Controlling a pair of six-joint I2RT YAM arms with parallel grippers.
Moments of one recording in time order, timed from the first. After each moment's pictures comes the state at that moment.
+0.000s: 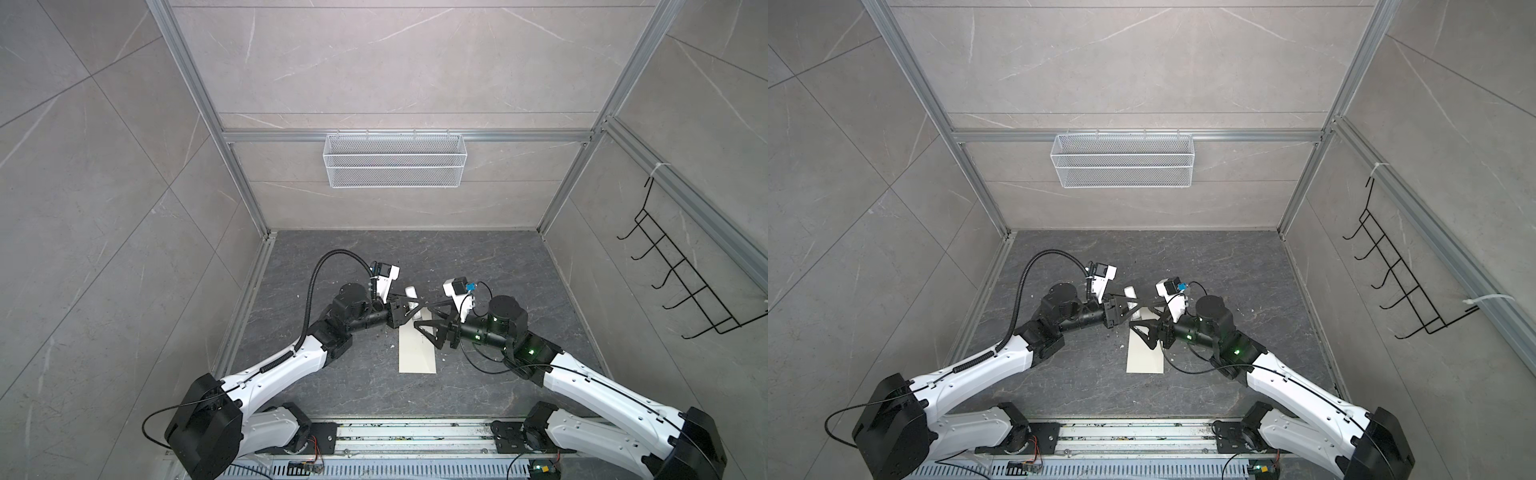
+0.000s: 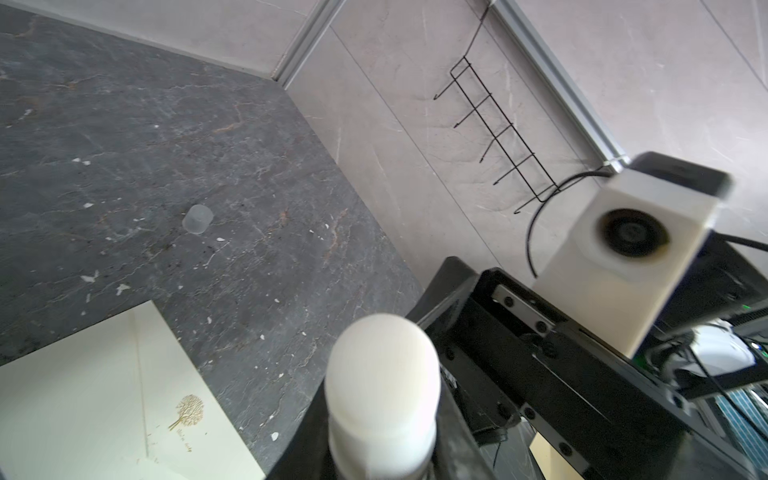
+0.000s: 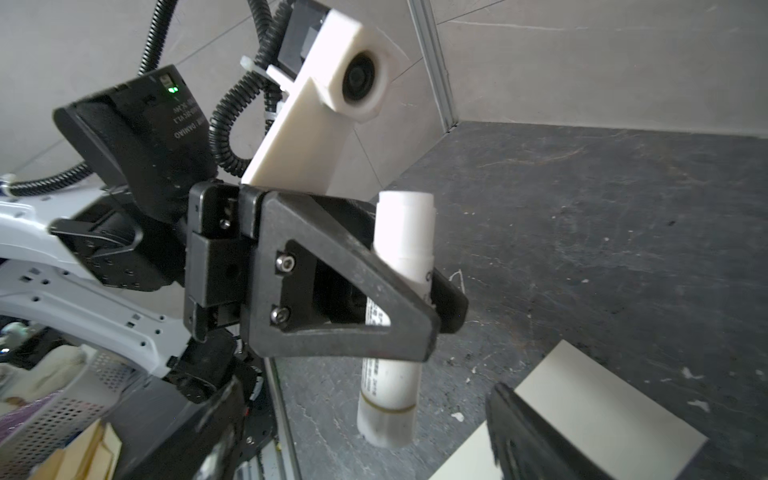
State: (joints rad) left arm -0.72 1.21 0.73 0.35 0.54 -0.69; right arm 0.71 0.99 0.65 0.16 -0.46 0.39
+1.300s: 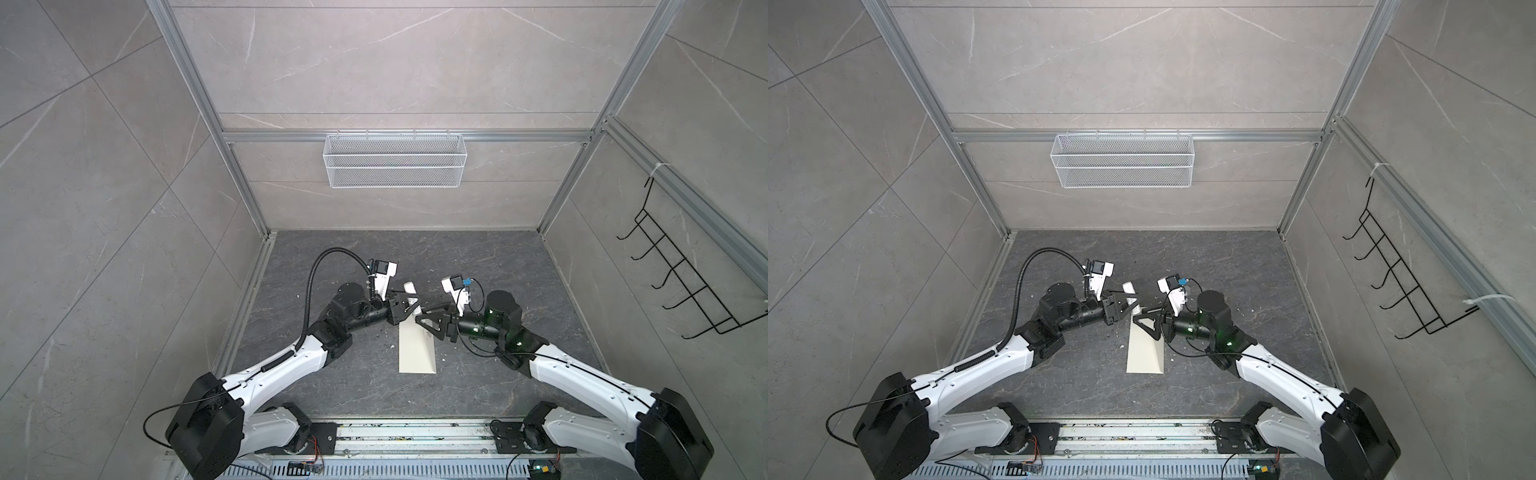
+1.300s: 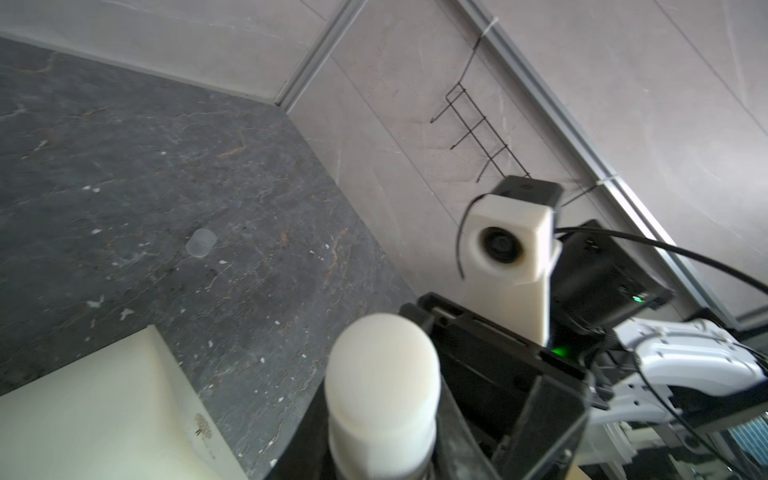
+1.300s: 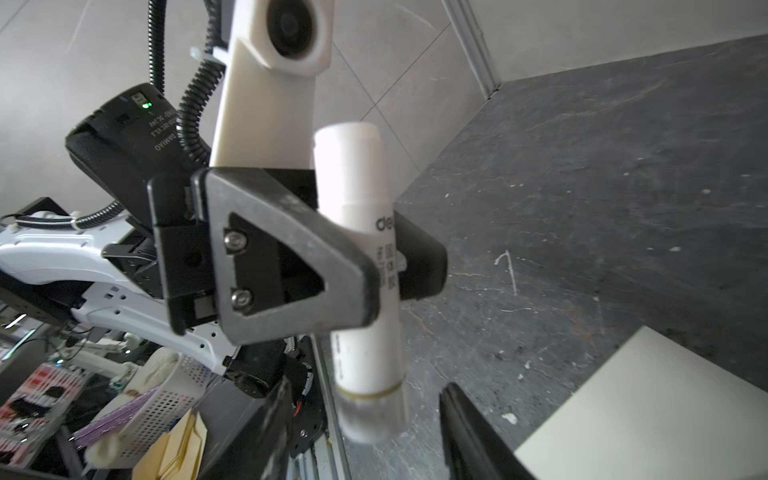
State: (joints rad) left arm -0.71 1.21 0.72 0.35 0.45 -0.69; right arm 0.62 1.07 0.60 0.28 -0.60 0.53
